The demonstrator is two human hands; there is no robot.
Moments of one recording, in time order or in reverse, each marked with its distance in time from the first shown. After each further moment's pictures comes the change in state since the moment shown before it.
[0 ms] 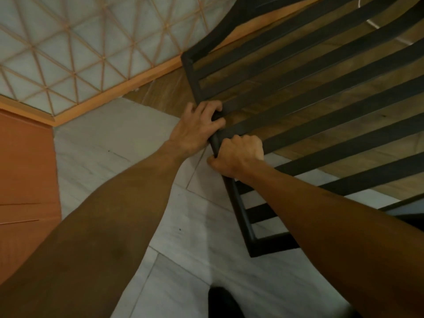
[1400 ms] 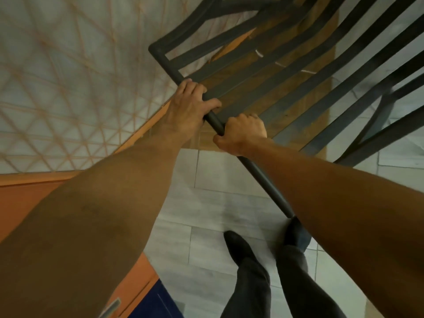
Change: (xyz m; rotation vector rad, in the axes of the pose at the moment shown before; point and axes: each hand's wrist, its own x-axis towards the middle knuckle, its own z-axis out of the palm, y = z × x) left_hand 0.130 0.049 -0.381 0.084 -0.116 0.144; right_hand -0.125 0.065 -0.363 0.312 -0.017 0.298
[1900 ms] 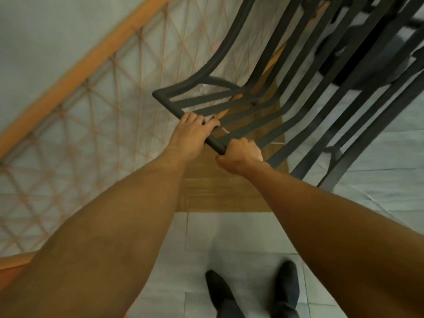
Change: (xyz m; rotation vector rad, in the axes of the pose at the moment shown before) left_hand 0.120 0.028 -0.169 0.024 0.115 0.055; right_hand -0.022 0.050 -0.193 0.158 0.161 0.190
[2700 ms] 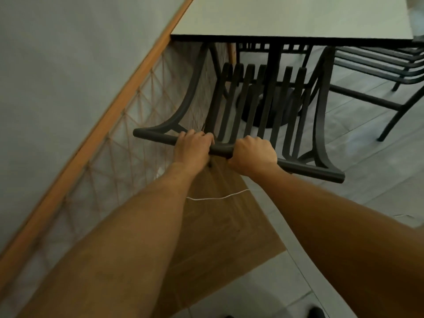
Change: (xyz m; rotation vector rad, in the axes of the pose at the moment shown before) left_hand 0.218 0.024 -0.110 -0.104 0.156 0.223; right_hand 0.059 0.053 -0.195 -0.197 0.418 0.326
